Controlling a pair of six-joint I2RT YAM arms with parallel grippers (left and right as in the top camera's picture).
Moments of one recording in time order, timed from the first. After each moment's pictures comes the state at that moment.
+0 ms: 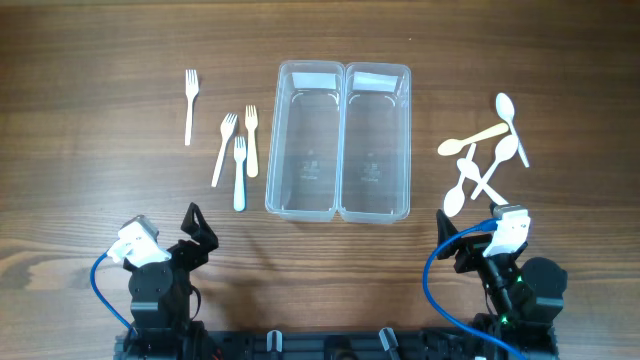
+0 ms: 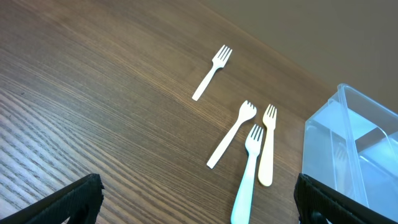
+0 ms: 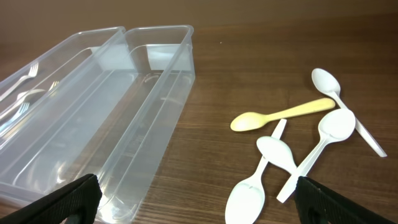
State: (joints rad) left arm -0.02 0.02 0.15 -0.54 -0.21 -0.55; right arm -0.12 0.02 0.15 -0.48 -0.33 0.03
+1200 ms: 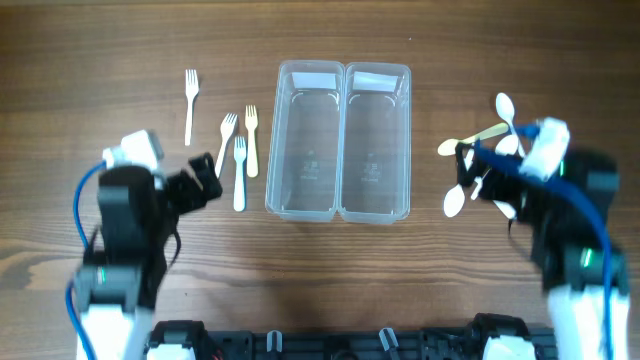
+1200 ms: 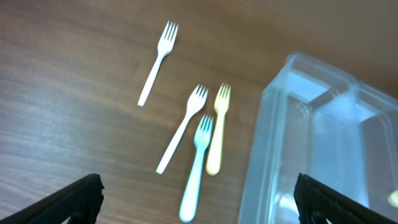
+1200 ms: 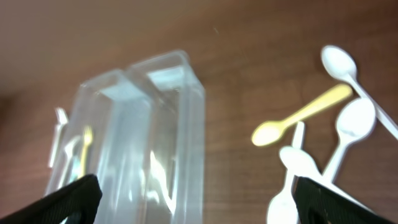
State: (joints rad) left arm -0.02 0.86 0.81 -0.64 0.01 -0.39; right arm -0.12 0.93 0.88 -0.65 -0.32 0.27
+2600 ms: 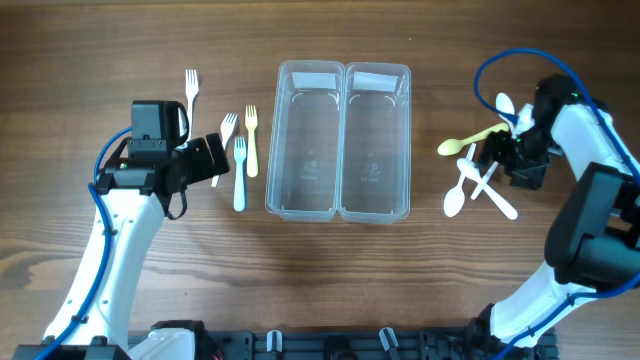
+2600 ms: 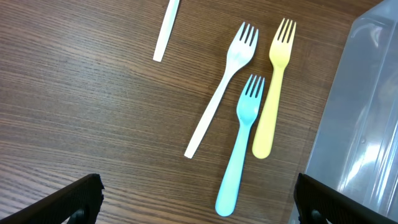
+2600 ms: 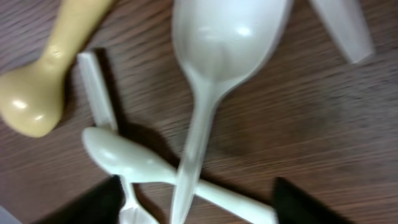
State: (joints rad) left arm -0.02 1.34 0.98 -0.72 -0.03 -0.30; right arm -0.29 1.94 1.30 -0.97 -0.12 0.16
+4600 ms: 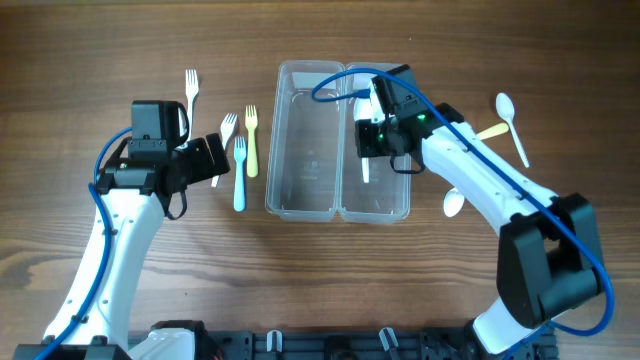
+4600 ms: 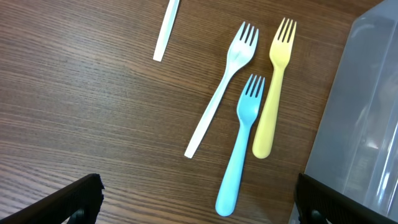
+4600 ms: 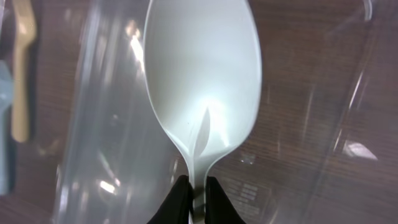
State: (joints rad) left arm -0.02 1.34 0.98 -0.72 -0.03 -0.30; right arm 0.40 1.79 1.24 -0.57 -0.14 0.29
